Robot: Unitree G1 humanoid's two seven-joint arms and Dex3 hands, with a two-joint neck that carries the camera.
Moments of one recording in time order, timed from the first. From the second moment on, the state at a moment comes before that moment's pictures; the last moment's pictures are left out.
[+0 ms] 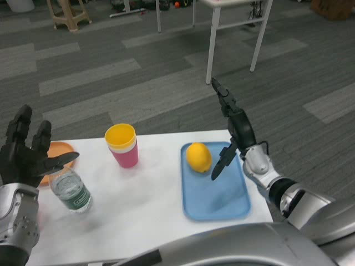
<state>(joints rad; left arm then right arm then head) -0.49 0.21 -0.18 0.78 -0.73 -0.48 -0.24 -0.23 -0.53 0.35 0.84 0.40 -1.08 -0.29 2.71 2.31</state>
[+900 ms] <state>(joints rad) -0.49 0.21 -0.18 0.78 -0.73 -0.49 -0.24 -0.23 -0.52 0.35 0.66 0.46 -1.11 -0.36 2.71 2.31</state>
